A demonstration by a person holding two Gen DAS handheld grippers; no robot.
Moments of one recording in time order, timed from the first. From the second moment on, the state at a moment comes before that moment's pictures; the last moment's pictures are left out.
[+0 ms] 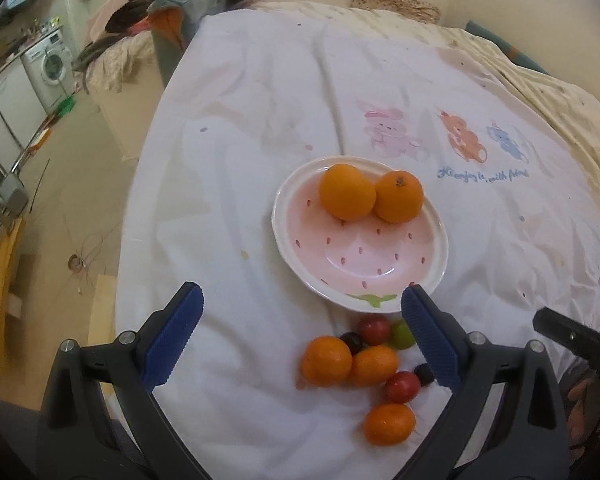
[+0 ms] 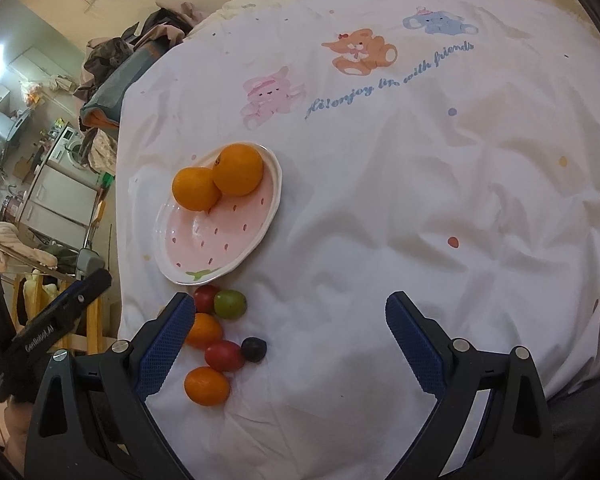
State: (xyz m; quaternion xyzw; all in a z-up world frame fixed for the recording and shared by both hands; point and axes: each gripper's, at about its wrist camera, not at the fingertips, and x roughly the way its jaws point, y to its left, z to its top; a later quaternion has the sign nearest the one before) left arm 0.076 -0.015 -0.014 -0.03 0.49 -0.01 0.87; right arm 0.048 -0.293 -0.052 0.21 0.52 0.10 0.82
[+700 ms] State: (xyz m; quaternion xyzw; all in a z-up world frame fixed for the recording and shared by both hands) left arm 0.087 -0.004 -0.102 -0.16 0.67 -0.03 0.73; right arm 0.061 -0.287 -0.069 0.23 0.55 0.11 0.80
